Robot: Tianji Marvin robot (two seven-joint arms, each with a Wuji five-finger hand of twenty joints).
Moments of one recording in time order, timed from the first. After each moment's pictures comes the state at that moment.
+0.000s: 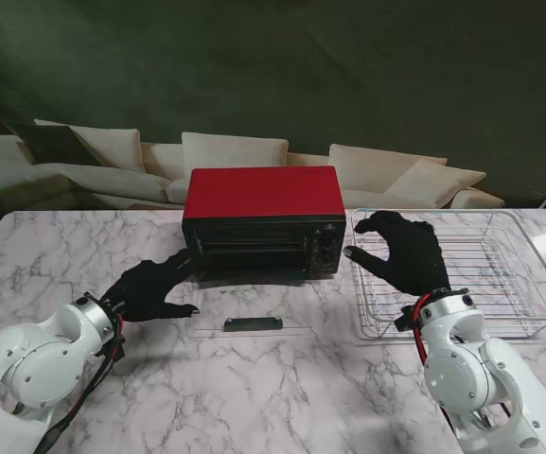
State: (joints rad) left arm 1.70 -1.02 -1.46 -1.85 0.86 -0.27 -0.33; right arm -1.73 -1.12 1.40 -1.90 -0.79 0.01 -0.17; left_hand 0.91 -0.17 0.00 0.03 0.22 0.14 0.01 0.27 0.21 0.25 0.00 0.11 0.45 0.25 0.26 0.47 0.12 0.22 0.71 0.44; right_hand 0.41 -0.22 0.43 -0.07 0.54 0.02 0.56 0.51 0.45 0.12 0.49 0.30 0.47 0.16 0.24 0.31 0.05 0.34 0.85 0.47
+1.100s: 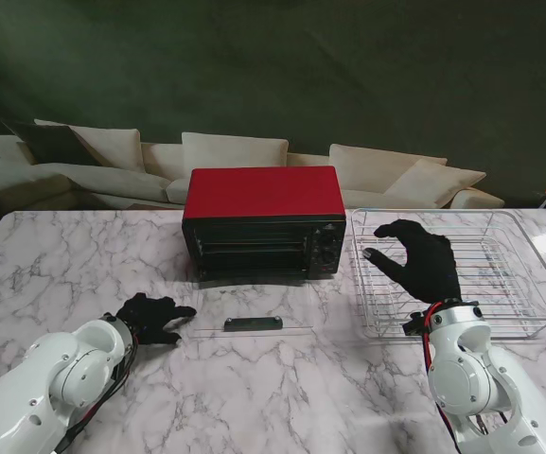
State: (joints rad) left arm 1.58 -1.00 -1.26 -1.61 1.11 -0.09 -0.39; right arm -1.74 -1.14 1.43 -1.79 -0.72 0.00 -0.26; left_hand 1.02 -0.14 0.02 0.03 0.35 -0.03 0.07 0.26 0.32 0.18 0.44 0.76 0.43 0.21 0.60 0.94 0.09 0.21 0.92 0.57; right_hand 0.41 -0.22 0.43 -0.07 0.52 0.01 0.54 0.50 0.44 0.13 0.50 0.30 0.47 0.16 0.21 0.31 0.04 0.34 0.82 0.47
